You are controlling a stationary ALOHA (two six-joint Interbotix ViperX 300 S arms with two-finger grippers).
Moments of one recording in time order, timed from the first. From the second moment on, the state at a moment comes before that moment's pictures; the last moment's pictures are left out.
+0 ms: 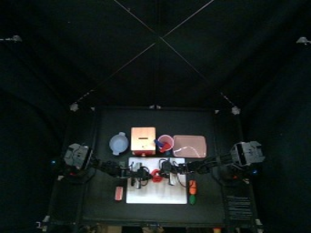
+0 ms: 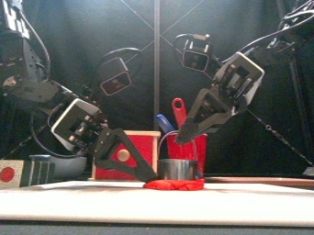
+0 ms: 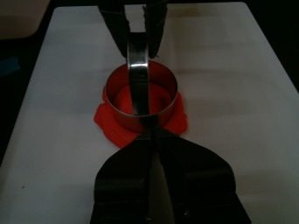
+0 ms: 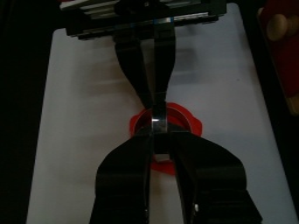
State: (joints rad) left arm -0.20 0.33 0.82 -0.28 -0.66 0.14; right arm 0.08 0.03 0.79 -0.02 -0.23 0.19
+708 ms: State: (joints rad) left arm -0.20 0.33 0.82 -0.28 -0.66 0.14; right arm 0.08 -0.13 0.81 -0.04 -0.23 0.19
